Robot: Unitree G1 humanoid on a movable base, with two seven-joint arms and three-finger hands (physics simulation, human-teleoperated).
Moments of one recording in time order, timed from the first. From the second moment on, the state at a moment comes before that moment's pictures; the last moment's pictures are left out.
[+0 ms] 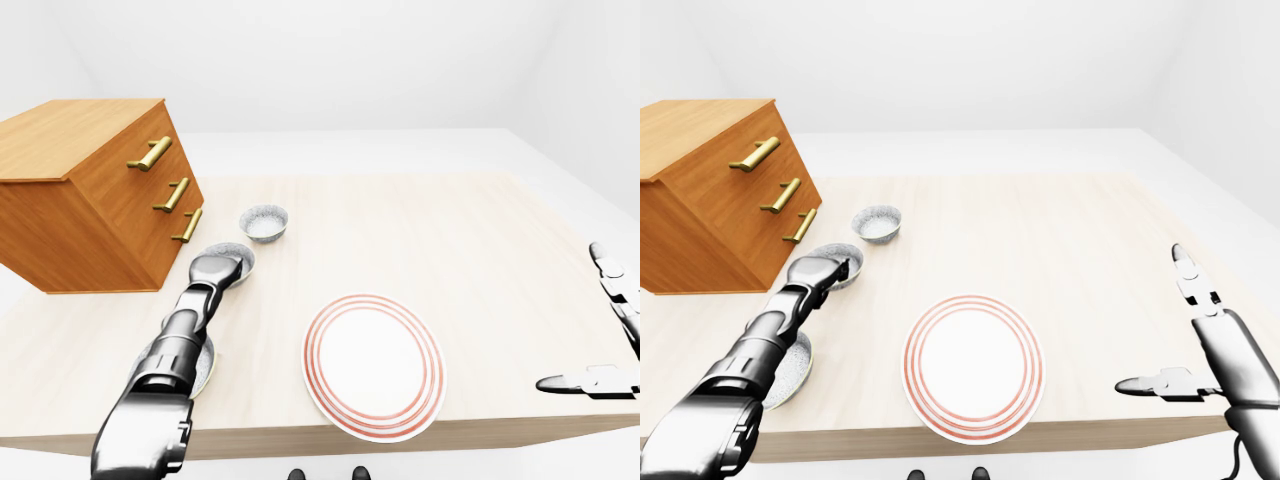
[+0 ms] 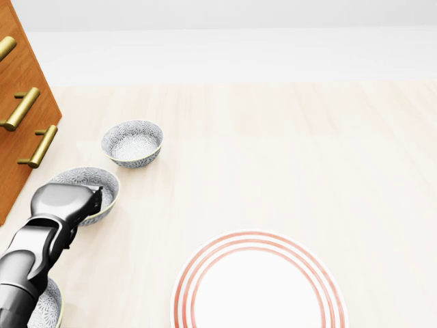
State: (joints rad) left arm -0.69 0.37 -0.05 1.04 1.40 -0.09 0.06; right arm 0.18 -0.20 -0.83 -0.56 -0.36 0.09 0.70
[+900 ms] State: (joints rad) left arm -0.31 0.29 0.05 0.09 1.28 -0.09 -0.39; right arm 0.18 -0.20 -0.84 -0.57 -0.33 0.09 0.70
